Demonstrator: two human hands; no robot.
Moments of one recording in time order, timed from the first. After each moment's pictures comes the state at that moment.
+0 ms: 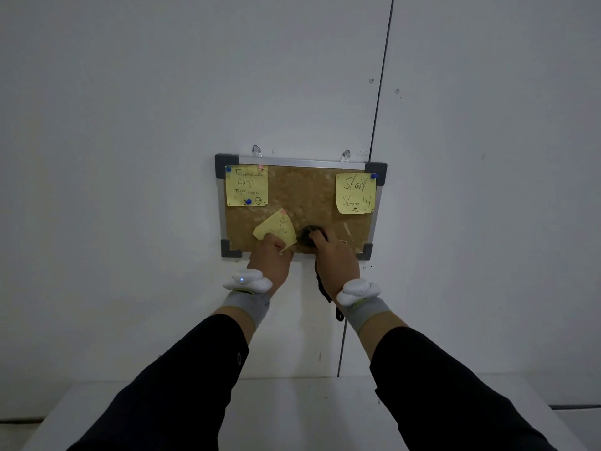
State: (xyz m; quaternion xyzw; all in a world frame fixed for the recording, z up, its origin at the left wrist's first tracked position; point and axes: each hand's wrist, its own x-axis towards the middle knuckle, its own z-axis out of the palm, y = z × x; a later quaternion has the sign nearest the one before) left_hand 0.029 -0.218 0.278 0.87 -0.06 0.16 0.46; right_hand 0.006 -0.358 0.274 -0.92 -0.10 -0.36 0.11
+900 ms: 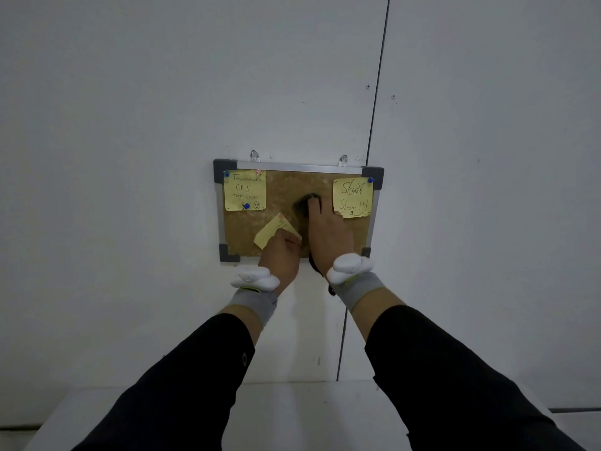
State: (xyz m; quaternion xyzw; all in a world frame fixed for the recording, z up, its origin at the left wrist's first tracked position) left_hand 0.024 -0.242 0.293 0.84 -0.09 0.21 0.49; right_hand -0.002 -0.338 0.338 -0.92 -0.03 -0.38 0.05
